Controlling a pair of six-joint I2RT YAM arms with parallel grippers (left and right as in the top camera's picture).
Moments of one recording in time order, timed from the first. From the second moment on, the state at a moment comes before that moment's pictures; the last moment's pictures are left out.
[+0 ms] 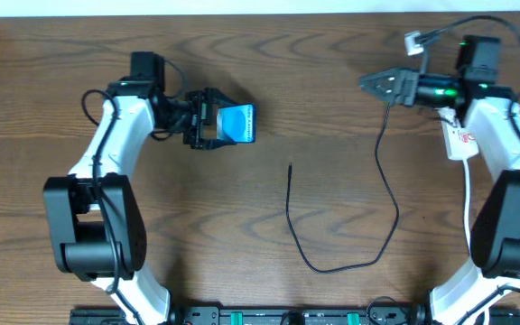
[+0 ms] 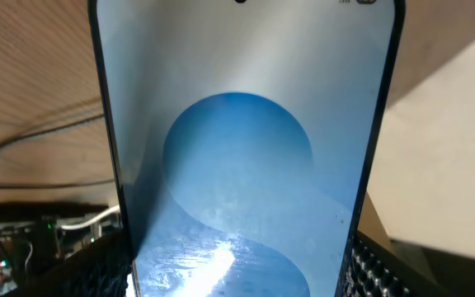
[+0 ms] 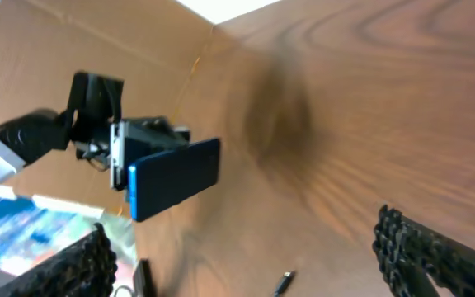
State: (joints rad) left arm 0.00 1.88 1.38 -0.83 0.93 -1.43; right arm -0.10 1.88 1.35 -0.35 -1.23 0.12
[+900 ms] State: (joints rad) left arm -0.28 1.88 1.38 -0.44 0.52 -1.75; right arm 0.23 1.89 1.35 -0.43 -0.96 0.20
